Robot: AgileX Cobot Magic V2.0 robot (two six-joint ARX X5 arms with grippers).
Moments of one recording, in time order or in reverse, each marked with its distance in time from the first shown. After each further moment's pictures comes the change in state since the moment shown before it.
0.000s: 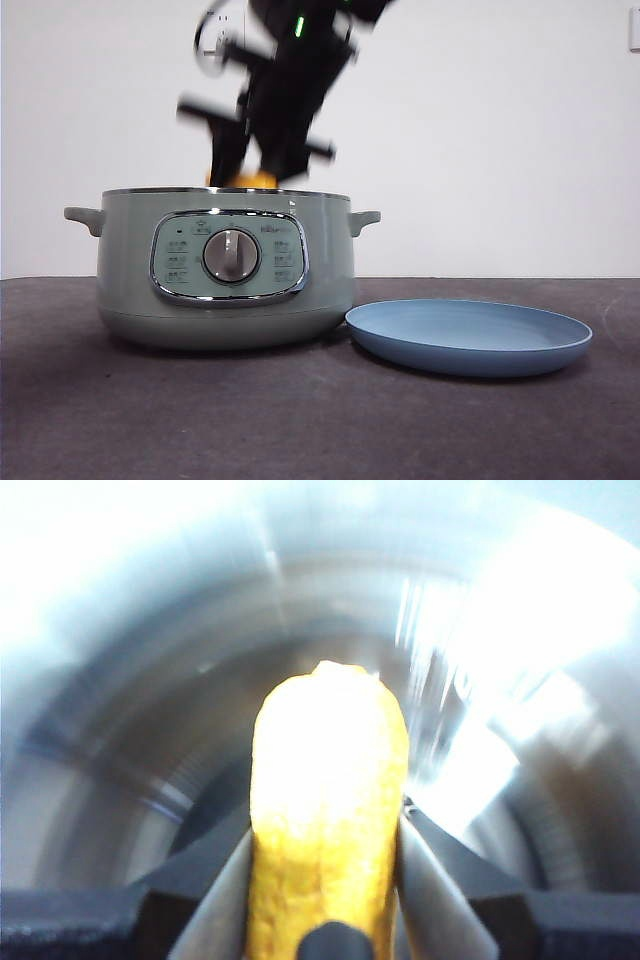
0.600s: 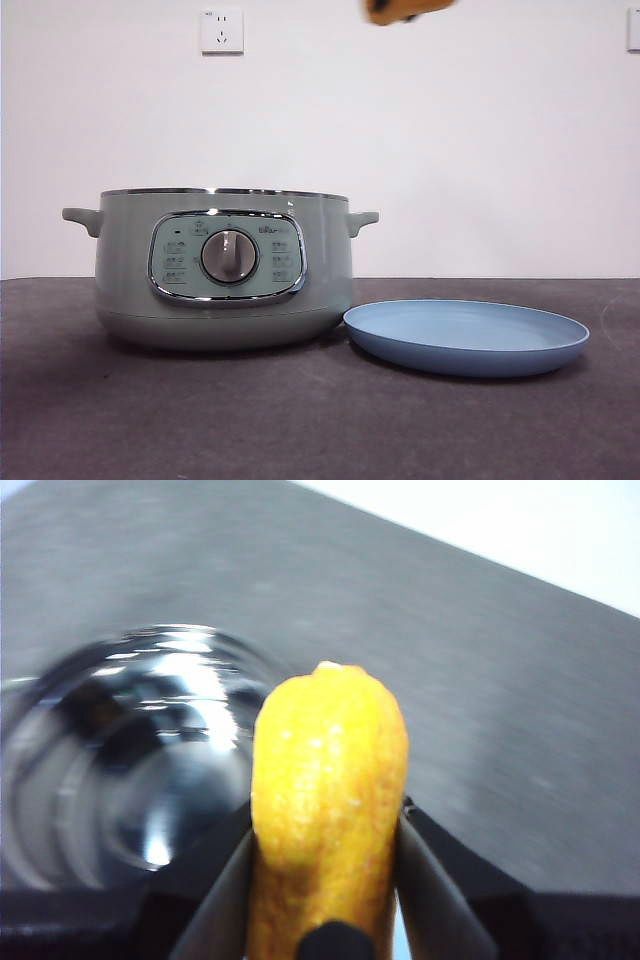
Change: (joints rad) left arm 0.000 0.000 0.000 0.045 -0.001 0.000; right arm -0.194 -0.463 0.000 -0.441 0.100 -0.094
